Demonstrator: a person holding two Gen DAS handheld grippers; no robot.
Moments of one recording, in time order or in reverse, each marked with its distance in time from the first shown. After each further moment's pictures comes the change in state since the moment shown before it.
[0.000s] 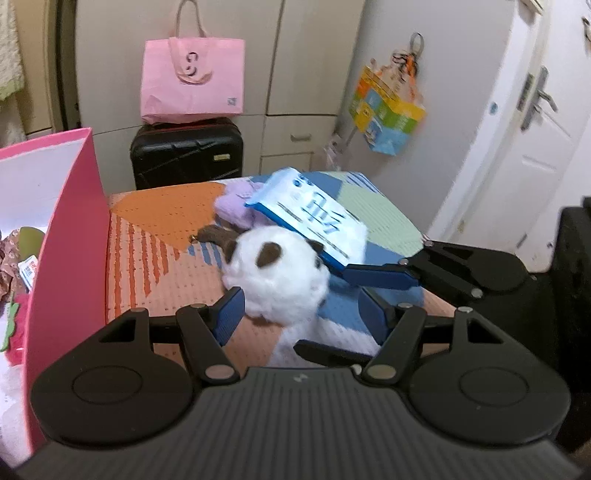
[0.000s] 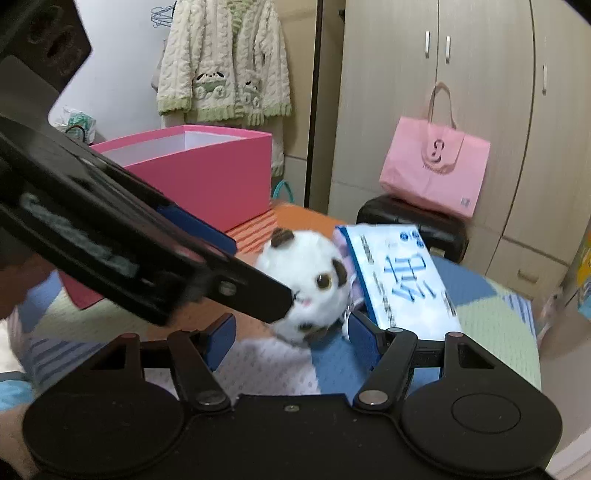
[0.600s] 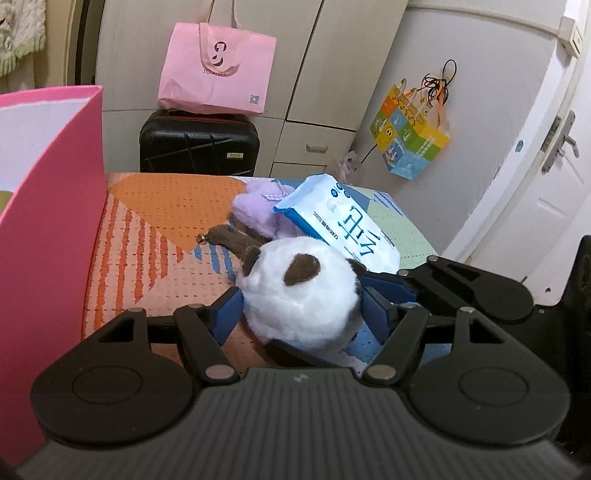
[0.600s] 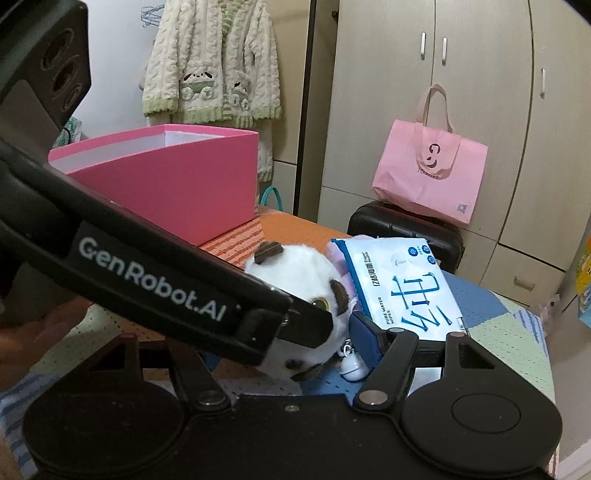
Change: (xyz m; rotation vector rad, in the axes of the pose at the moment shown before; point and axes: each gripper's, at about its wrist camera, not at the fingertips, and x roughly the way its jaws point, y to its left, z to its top) left arm 0.038 0.026 -0.002 -0.137 -0.038 -0.015; right arm 0.039 -0.003 0.008 0.008 -0.008 -0.039
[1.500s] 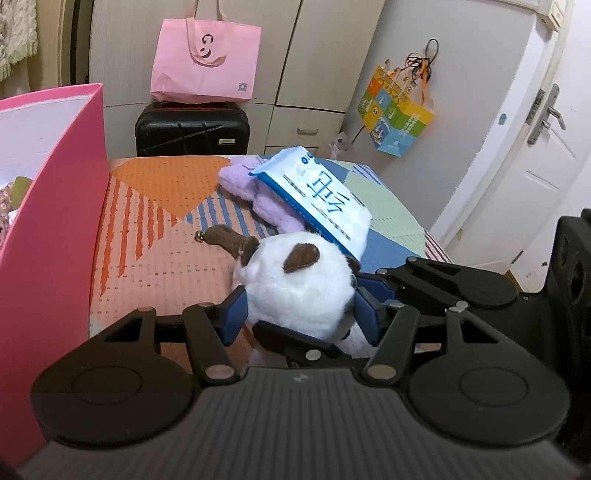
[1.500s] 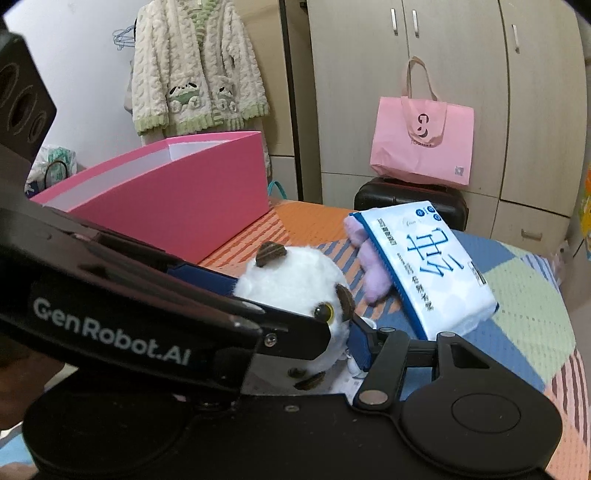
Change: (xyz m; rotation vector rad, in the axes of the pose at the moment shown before) left arm -0.036 -0.023 -0.023 0.055 0.054 0.003; right arm -0.027 0.011 -0.009 0.171 0.025 0.056
